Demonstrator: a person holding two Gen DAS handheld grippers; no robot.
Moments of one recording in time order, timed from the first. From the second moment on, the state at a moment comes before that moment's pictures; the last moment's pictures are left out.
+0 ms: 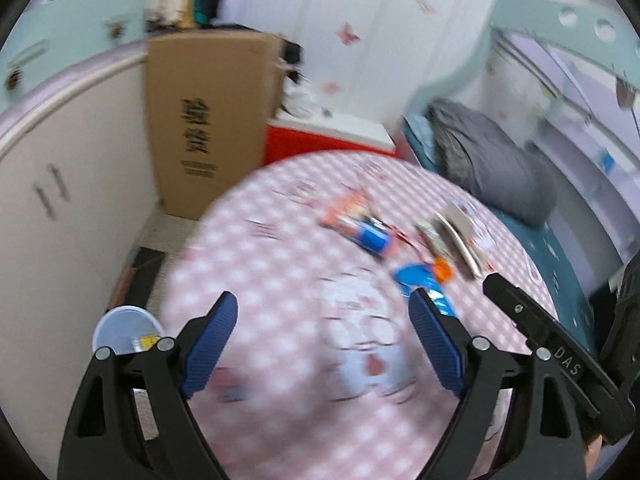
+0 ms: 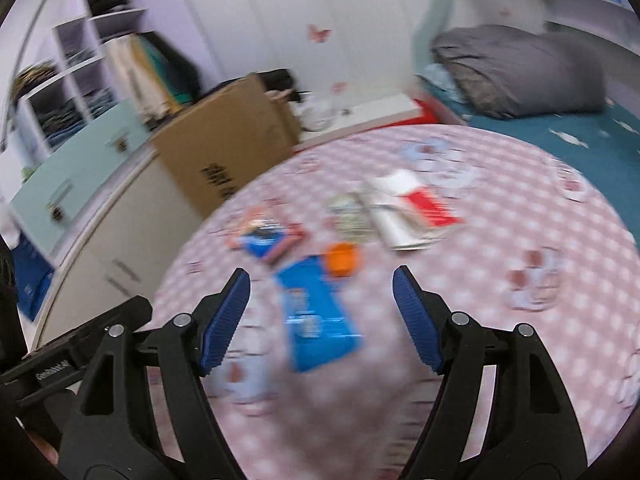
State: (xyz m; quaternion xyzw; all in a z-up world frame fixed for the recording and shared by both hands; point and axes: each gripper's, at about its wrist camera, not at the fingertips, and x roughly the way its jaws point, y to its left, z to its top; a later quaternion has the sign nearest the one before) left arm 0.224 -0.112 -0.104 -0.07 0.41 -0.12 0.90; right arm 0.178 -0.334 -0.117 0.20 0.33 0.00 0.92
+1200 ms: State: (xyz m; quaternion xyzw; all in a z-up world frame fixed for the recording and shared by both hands) left arm 0.255 -0.138 -0.155 -0.02 0.47 -0.17 0.87; right arm 0.248 -0.323 -0.154 0.13 0.41 0.01 0.90
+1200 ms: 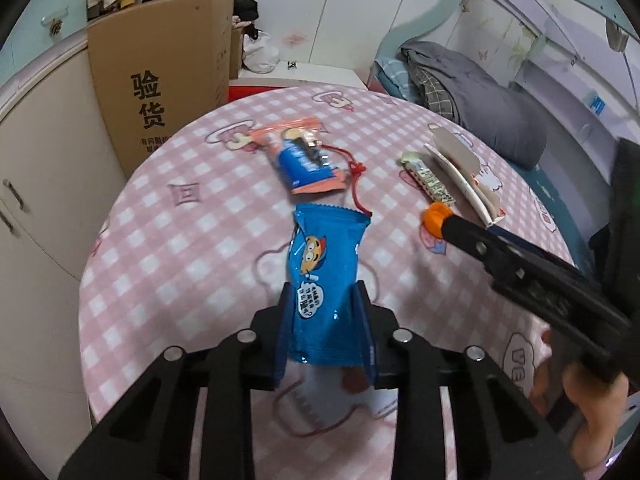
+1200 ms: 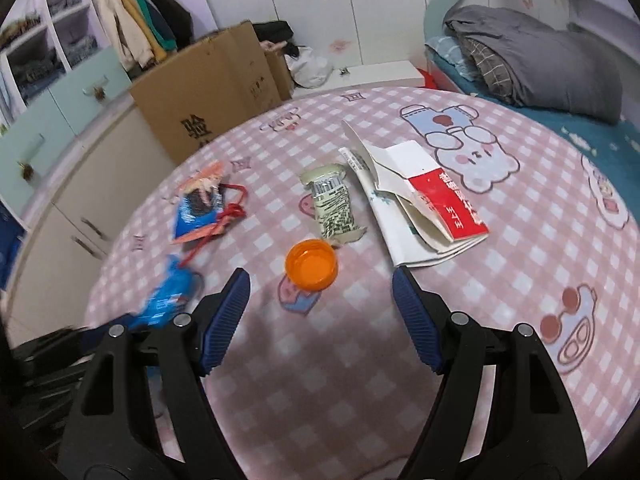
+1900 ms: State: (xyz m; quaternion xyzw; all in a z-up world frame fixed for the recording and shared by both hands) left arm 0.233 -0.046 -0.135 -0.09 0.43 -0.15 0.88; right arm 0.233 -0.275 -0.139 0.06 0.40 0.00 0.92
